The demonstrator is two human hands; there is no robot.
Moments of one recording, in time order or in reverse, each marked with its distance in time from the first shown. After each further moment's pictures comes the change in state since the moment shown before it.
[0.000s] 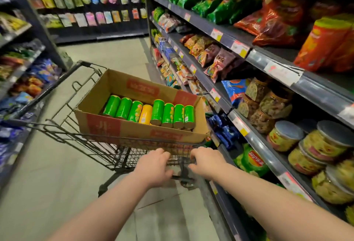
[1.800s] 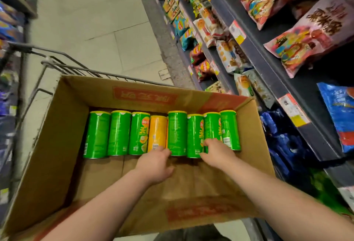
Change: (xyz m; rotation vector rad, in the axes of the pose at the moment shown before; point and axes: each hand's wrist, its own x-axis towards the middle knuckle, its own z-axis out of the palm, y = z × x) left_hand 0.354 -0.212 0.018 -0.139 -0.402 -0.030; right_hand 0.425 0.021 0.014 0.368 -0.326 0.250
